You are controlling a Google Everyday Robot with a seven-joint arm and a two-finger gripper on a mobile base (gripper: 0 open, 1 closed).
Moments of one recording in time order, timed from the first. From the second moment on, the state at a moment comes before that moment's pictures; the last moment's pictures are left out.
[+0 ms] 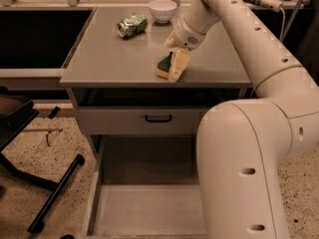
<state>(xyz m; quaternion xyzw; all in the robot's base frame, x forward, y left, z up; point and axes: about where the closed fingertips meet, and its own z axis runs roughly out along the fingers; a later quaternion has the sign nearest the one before) 0.745 -0.048 0.837 -0.72 0.65 0.11 0.23</state>
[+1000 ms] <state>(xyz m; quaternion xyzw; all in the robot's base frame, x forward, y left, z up) 0.744 -0.050 0.852 -0.71 0.65 0.10 0.25</state>
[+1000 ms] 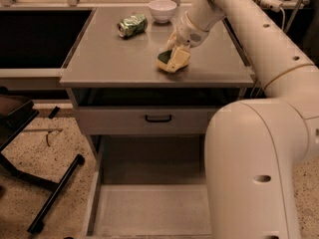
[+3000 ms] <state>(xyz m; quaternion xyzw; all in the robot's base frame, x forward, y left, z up) 0.518 -0.059 0.895 -0.70 0.66 0.03 0.27</state>
